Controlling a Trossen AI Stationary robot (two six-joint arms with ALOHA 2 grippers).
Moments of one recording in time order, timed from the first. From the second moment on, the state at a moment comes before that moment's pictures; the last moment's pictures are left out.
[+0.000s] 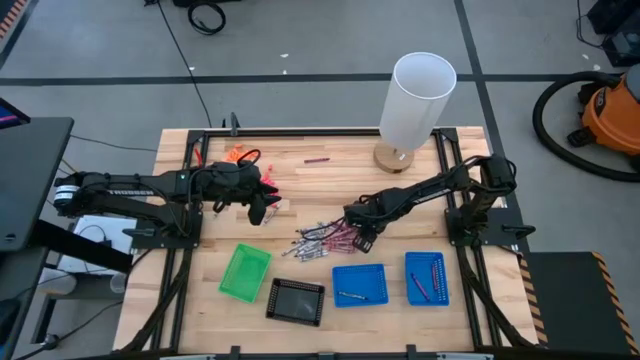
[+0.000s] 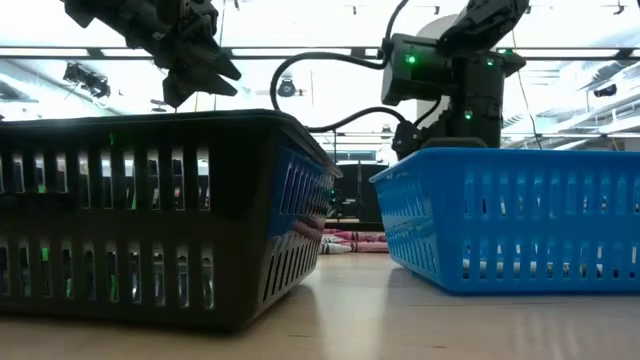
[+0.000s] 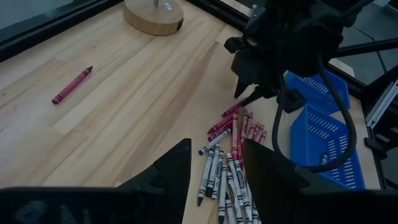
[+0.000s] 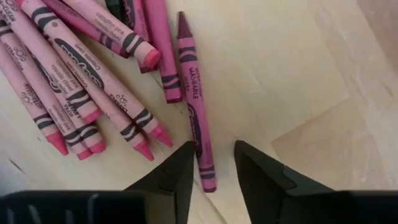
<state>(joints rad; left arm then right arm) 0.10 0.93 0.68 -0.23 -0.07 -0.44 0.05 1.77 0.97 -0.64 0.01 0.63</state>
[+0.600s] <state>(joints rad) 0.10 0.93 0.68 -0.18 -0.07 -0.47 0.05 1.79 1.04 -0.77 0.03 0.67</state>
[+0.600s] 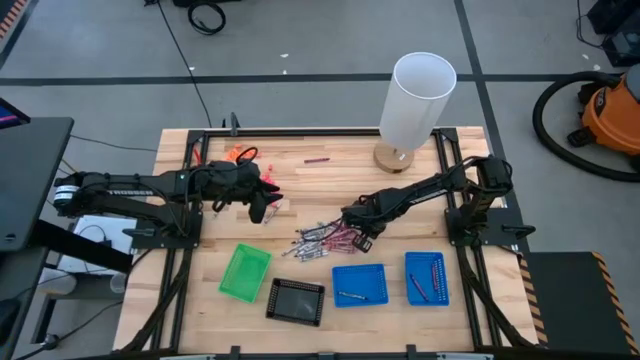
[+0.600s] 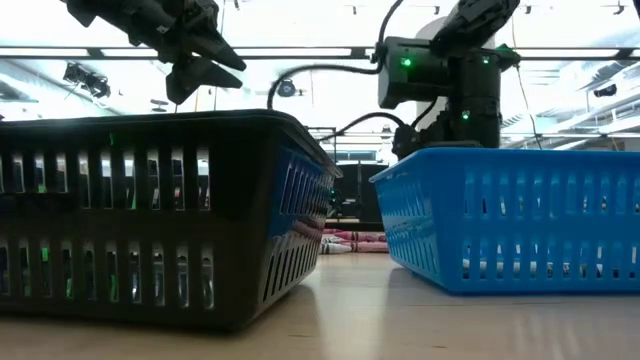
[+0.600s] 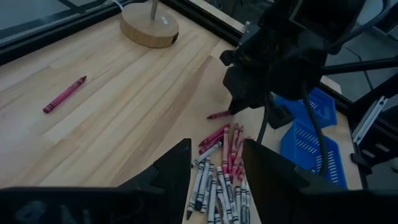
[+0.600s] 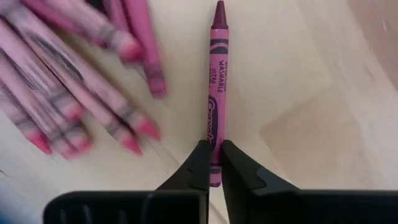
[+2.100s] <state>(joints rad) 0.24 0.95 0.68 0.27 -0.21 -0.11 0.82 1.29 0.91 -0.85 0.06 2.09</state>
